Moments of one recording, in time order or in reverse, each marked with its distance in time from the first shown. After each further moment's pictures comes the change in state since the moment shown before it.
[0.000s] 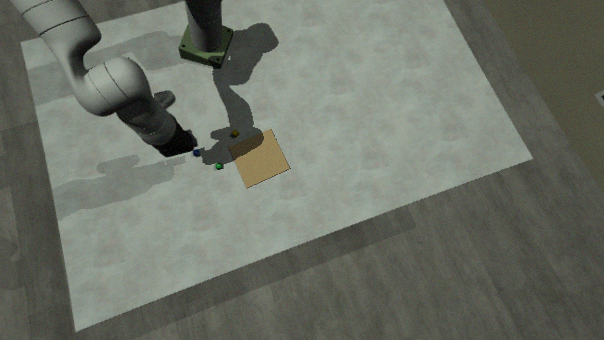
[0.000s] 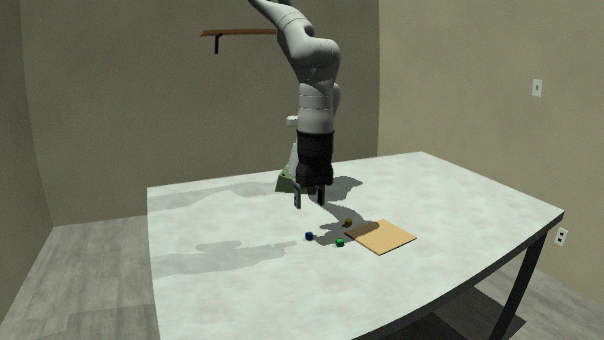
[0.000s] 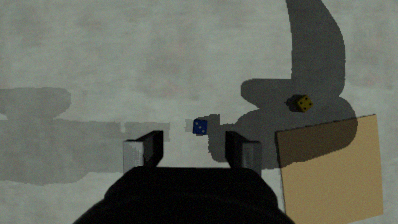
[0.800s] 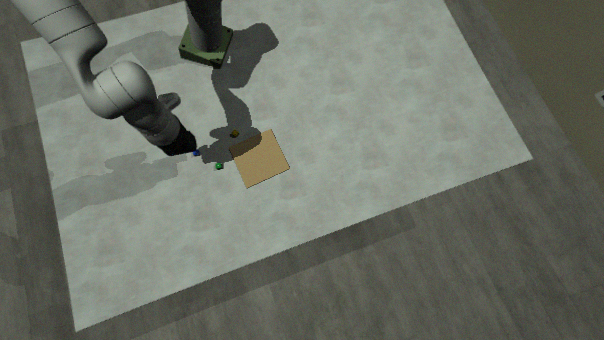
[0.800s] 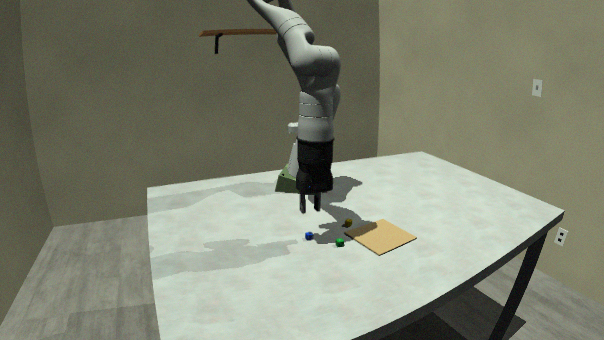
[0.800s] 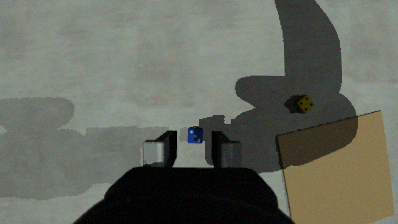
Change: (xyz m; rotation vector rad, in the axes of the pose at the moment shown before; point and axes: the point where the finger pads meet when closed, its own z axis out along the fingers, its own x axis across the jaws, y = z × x) arm 0.005 -0.007 0.017 0.012 0.005 0.056
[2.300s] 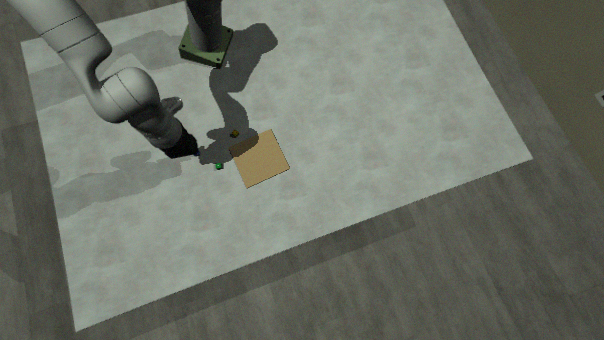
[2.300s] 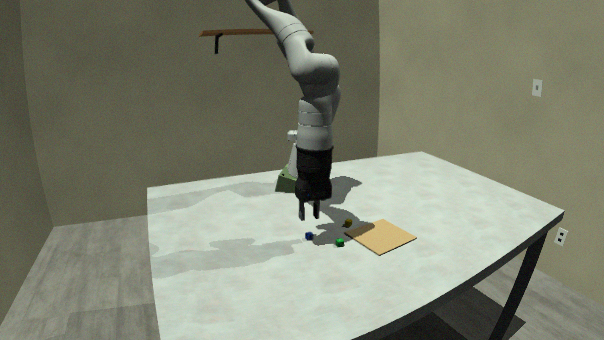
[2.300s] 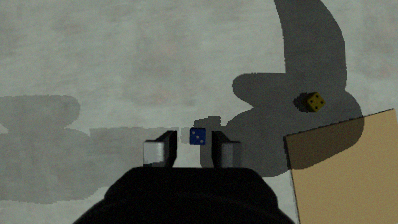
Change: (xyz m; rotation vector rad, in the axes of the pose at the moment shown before) arm -0.002 0.001 0.018 -0.005 -0.005 0.005
